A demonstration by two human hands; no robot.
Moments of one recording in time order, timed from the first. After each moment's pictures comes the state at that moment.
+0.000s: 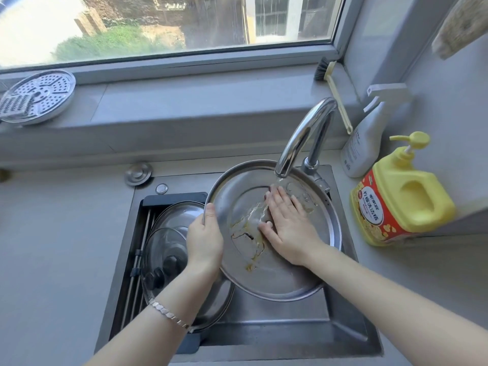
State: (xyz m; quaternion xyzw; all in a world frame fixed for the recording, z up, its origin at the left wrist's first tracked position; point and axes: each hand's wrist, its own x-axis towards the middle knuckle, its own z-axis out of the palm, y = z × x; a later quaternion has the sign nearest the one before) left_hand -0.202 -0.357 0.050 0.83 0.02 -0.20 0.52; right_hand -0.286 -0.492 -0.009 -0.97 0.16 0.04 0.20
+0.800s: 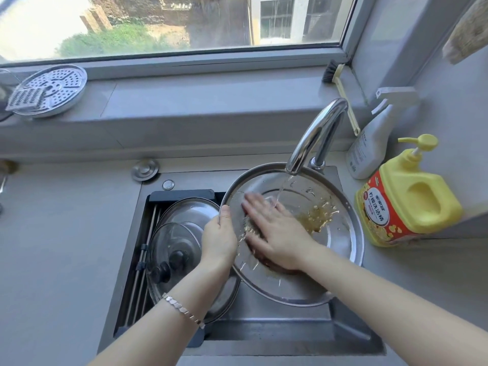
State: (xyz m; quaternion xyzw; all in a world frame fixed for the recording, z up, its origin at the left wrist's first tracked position) left_hand -0.208 -0.355 0.045 0.84 0.00 -0.23 0.50; right_hand -0.272 -0.470 -0.002 -0.98 0.04 0.03 0.20
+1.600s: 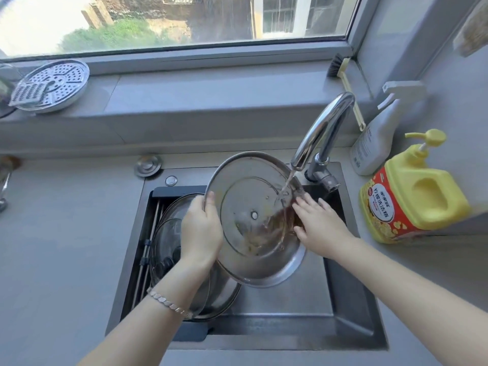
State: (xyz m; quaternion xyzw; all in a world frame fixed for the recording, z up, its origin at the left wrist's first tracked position) left_hand -0.190 -0.335 0.063 0.89 -0.07 -0.13 0.43; right_hand -0.301 -0.514 -0.008 -0.96 0.18 0.18 0.10
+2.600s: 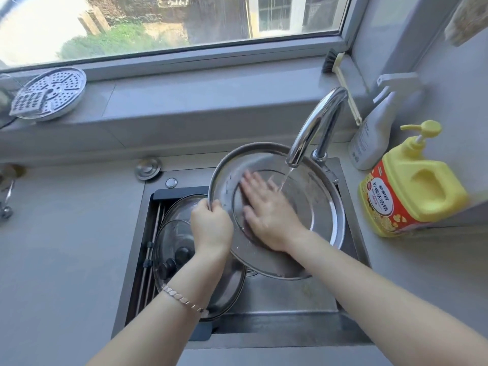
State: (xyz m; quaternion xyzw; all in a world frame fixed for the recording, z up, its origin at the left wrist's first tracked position) left_hand -0.196 -0.354 0.061 0.86 0.02 -0.13 0.49; right_hand -0.248 -0.459 0.006 -0.96 0.12 -0.04 0.27
